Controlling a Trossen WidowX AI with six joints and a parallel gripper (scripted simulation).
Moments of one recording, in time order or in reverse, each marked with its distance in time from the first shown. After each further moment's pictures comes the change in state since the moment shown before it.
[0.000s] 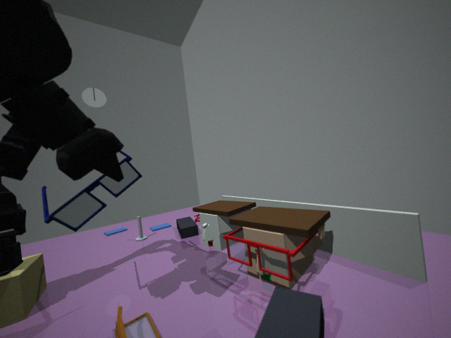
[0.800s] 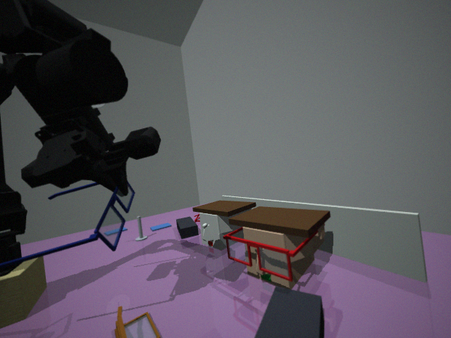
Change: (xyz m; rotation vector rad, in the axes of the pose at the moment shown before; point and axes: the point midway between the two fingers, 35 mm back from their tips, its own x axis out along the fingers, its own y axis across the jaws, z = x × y) arm 0.030 -0.003 0.006 -0.975 -0.175 -0.081
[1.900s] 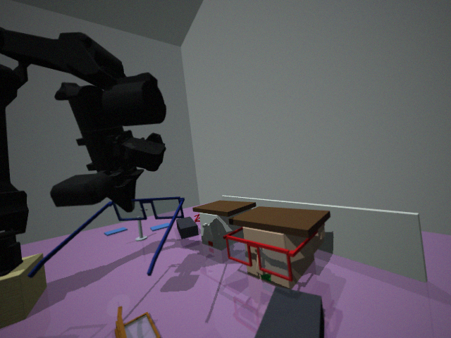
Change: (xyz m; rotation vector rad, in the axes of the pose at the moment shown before) arm 0.036 -0.001 -0.003 -1.350 -0.070 -0.246
